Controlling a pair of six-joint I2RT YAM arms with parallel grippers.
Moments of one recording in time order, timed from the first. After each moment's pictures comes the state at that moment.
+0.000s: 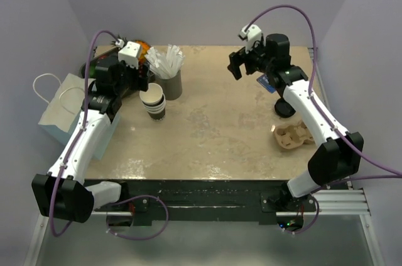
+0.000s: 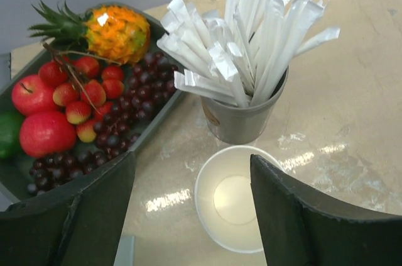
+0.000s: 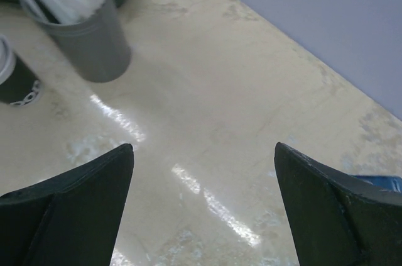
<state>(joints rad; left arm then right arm) -0.15 1.20 1.11 -0.24 0.07 0.12 0.29 1.53 1.46 -0.29 -0.27 -0.22</state>
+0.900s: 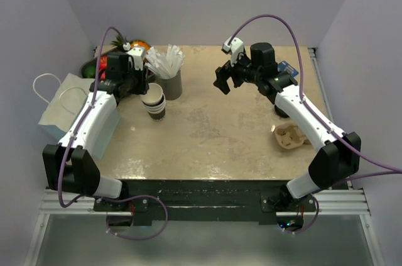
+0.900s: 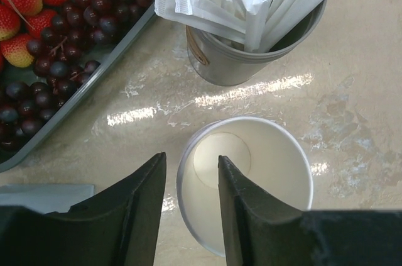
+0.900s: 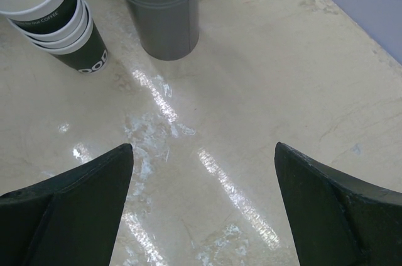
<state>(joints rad) -0.13 1.42 1.24 -0.52 0.10 0.00 0.43 1.52 1.41 -0.35 -0.36 -0.23</state>
